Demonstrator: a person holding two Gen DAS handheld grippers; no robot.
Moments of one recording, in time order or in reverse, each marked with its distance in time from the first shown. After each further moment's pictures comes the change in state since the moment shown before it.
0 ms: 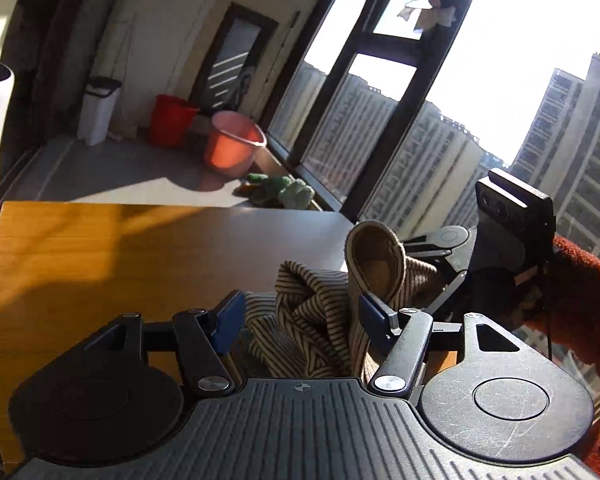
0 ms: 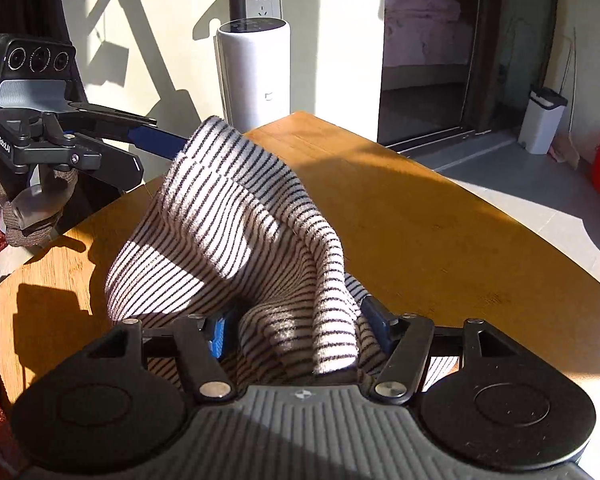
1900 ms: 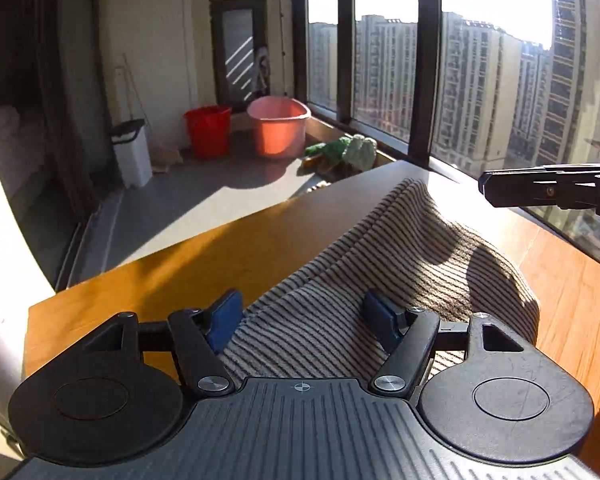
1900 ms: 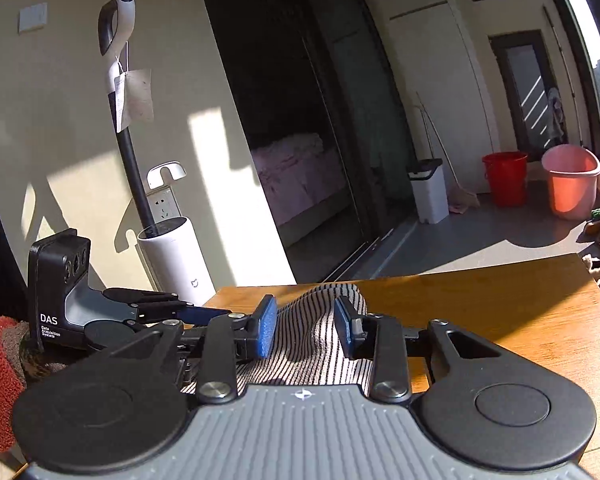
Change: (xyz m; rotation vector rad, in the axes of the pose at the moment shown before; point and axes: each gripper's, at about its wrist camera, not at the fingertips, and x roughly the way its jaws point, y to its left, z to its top) left arm 0.097 -0.024 0.005 0.338 0.177 0.323; right arm -0.065 -0.004 -0.055 0.401 -0.563 -0.166
